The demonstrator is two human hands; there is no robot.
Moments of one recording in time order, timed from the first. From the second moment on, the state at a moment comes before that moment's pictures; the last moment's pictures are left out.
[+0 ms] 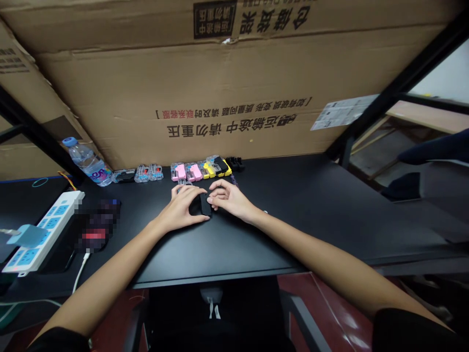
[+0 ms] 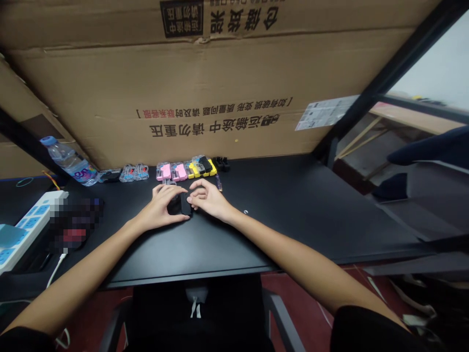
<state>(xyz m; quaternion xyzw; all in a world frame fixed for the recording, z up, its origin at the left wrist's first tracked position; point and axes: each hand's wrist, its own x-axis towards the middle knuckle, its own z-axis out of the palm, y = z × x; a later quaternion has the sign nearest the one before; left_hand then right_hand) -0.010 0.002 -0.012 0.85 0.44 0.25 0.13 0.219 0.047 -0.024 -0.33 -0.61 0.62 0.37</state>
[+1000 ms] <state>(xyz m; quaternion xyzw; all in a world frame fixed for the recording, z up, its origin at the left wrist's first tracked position) -0.011 0.003 -0.010 0.85 0.47 0.24 0.10 0.290 0.089 0.013 -0.42 -0.86 0.30 0.07</state>
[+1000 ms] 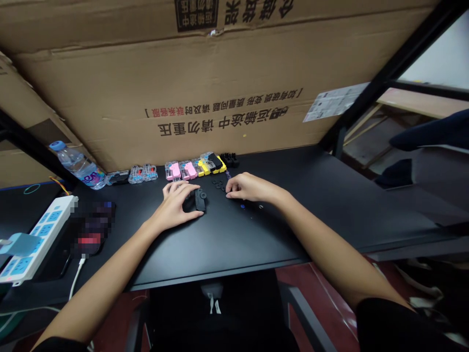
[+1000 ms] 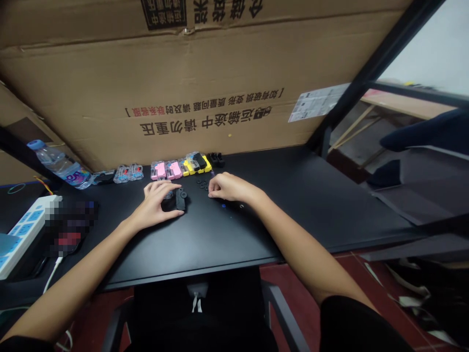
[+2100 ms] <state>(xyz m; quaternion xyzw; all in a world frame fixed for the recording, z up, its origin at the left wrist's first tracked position) -0.008 -0.002 -0.008 0.80 0.50 0.28 0.19 0.238 0.042 -0.006 -0.30 -0.86 0.27 0.31</state>
